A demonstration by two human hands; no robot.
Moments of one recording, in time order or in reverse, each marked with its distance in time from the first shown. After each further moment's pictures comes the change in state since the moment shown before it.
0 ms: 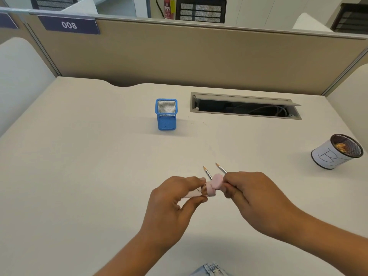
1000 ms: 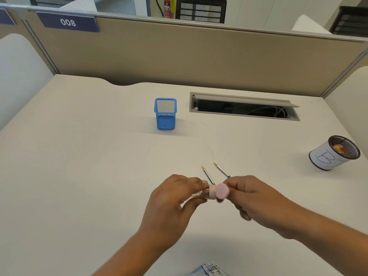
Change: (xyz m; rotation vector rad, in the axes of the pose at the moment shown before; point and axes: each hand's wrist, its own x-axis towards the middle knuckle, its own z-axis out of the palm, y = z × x) left_hand 0.000 -0.009 0.004 0.114 0.002 0.183; right_hand 0.001 -0.008 -0.010 0.658 -0.312 0.432
